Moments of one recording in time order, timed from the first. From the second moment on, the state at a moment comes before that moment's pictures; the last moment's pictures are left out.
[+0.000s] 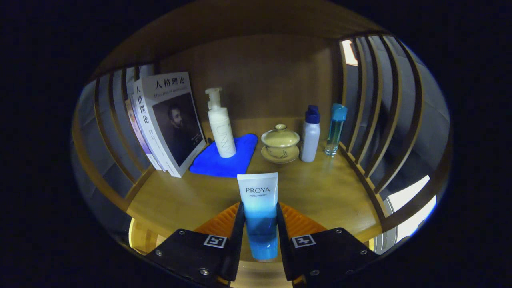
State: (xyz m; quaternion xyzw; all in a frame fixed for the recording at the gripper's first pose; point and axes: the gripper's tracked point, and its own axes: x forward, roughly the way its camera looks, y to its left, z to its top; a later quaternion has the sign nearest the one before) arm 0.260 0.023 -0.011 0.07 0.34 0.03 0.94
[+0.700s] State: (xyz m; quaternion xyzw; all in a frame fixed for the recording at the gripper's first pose) arm 0.256 0.035 0.019 0.06 0.26 0.06 0.96
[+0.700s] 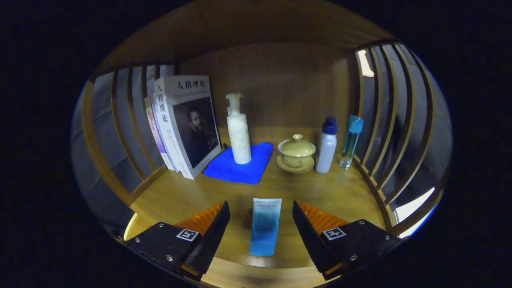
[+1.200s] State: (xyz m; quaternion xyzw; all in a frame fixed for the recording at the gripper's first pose) arm 0.159 0.034 0.064 0.06 0.18 0.02 0.98
